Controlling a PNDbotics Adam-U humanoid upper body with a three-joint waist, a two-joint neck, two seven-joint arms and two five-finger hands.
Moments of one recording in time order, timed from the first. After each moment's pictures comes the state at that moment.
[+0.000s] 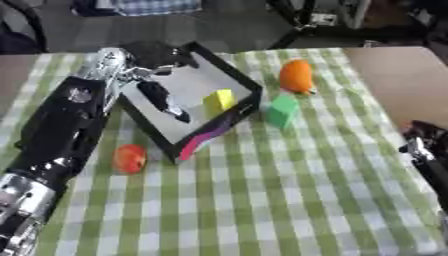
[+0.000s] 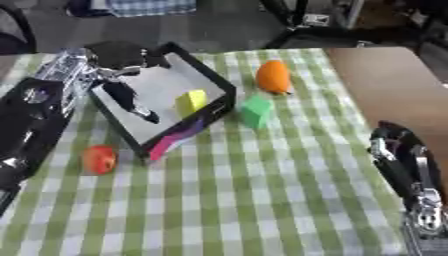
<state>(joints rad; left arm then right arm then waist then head) -1.05 0.26 -0.16 -0.80 -1.33 -0.54 -0.29 -0.03 -0.24 -0.15 -1.60 0.10 -0.15 -0.09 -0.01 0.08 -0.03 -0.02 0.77</state>
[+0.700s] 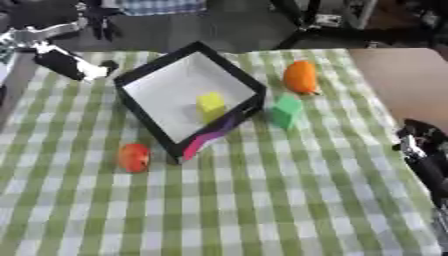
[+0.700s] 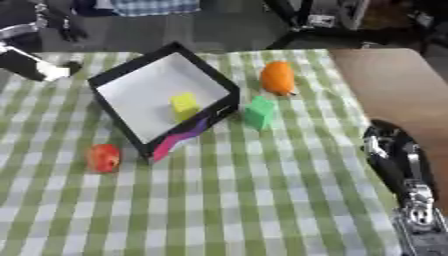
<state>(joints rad) -0.83 0.70 -0.23 -1.25 -0.57 -0.46 -0.66 -0.02 -0.24 -0.16 -1.60 0.10 -0.15 -0.10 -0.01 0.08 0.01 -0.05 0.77</state>
